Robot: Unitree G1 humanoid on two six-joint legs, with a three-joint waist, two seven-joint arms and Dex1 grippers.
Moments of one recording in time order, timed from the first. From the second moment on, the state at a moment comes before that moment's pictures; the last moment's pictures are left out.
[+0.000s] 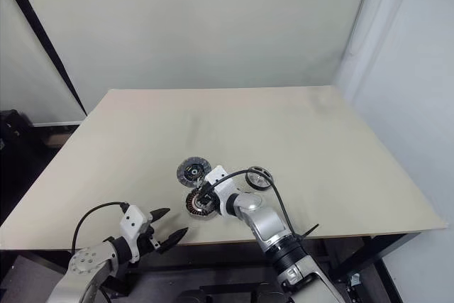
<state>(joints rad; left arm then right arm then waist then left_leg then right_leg) 0.23 0.46 -0.01 -0.07 -0.22 0.10 -0.74 -0.42 0.01 0.41 0.31 0.03 0.49 0.53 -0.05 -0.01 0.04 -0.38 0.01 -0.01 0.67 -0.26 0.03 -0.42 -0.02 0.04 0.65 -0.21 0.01</state>
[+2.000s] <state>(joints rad) 0.23 0.45 -0.01 -0.09 -0.22 0.10 -0.72 -0.45 0.04 0.41 0.44 -0.03 0.39 0.55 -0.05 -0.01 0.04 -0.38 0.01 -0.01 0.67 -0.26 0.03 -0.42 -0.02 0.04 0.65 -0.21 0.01</state>
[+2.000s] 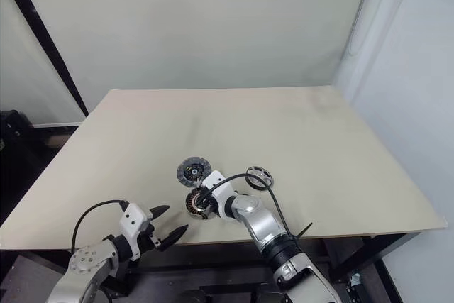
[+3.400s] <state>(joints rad) 0.22 0.45 -0.01 -0.09 -0.21 0.10 -0.72 -0.43 0.02 0.44 0.37 -0.07 0.42 0.55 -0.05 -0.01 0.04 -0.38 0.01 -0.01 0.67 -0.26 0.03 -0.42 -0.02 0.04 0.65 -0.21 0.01</state>
